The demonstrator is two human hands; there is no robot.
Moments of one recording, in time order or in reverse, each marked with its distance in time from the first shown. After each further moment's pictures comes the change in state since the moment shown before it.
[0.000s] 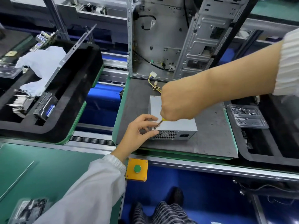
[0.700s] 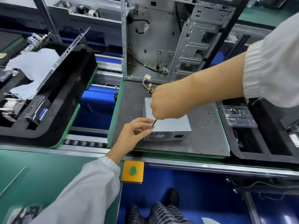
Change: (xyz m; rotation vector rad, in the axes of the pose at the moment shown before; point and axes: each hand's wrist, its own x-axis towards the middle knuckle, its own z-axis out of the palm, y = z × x) left_hand 0.000 -0.001 -0.004 -0.146 -0.011 -0.093; right_hand 0.017 -0.002 0.010 0.195 -0.028 0.058
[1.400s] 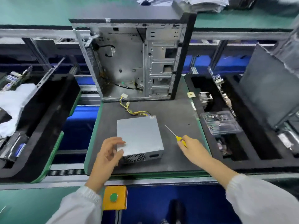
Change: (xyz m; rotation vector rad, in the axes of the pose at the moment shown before) left_hand 0.001 0.014 0.023 0.179 0.144 -0.026; right_hand -0.046 -0.161 0.219 1.599 0.305 1.355
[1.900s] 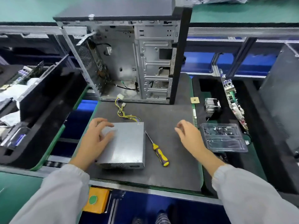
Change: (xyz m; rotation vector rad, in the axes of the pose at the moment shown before) left_hand 0.072 0.047 0.030 0.613 0.111 0.023; right_hand 0.106 0.054 -0.026 0.080 0.178 -0.203
